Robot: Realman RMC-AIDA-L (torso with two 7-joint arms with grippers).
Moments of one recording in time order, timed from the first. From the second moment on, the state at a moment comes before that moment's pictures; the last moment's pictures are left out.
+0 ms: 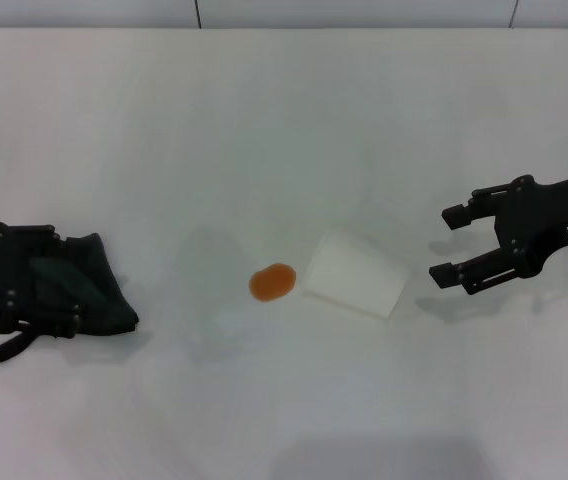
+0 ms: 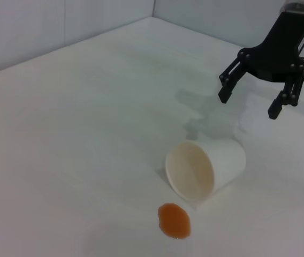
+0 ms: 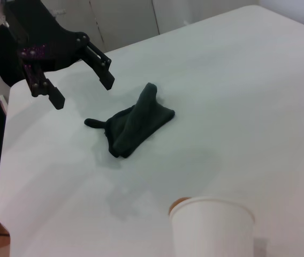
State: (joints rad) left arm -0.43 -1.98 0.75 1.01 2.16 1.82 -1.58; right arm 0.51 2.00 -1.08 -1.09 -2.07 -1.60 1.79
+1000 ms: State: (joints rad) left arm -0.44 -1.98 0.76 1.01 2.21 1.82 -1.59; right arm 0.68 2.01 -1.21 -1.15 -2.31 -1.61 2.08
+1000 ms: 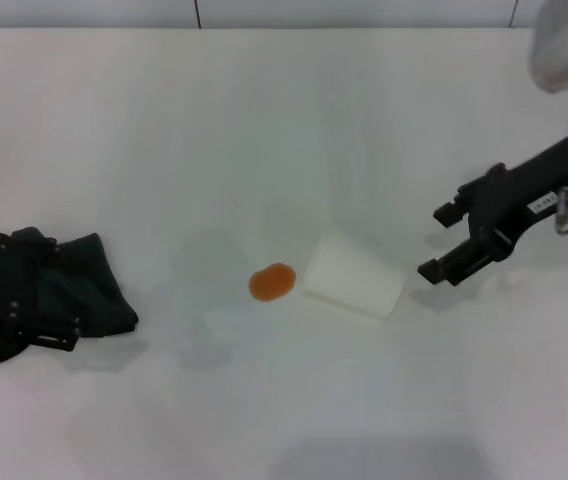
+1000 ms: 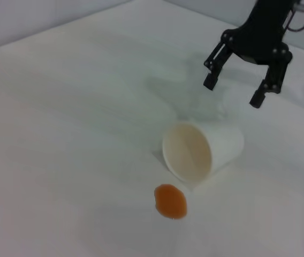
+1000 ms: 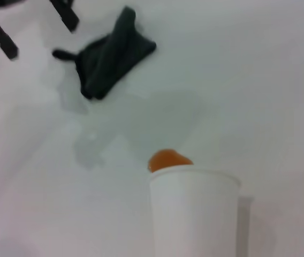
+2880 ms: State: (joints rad) left arm -0.44 -2.03 0.84 1.10 2.28 1.82 -1.59; right arm 0.90 2.03 -1.52 -1.05 -2.35 -1.49 2.45
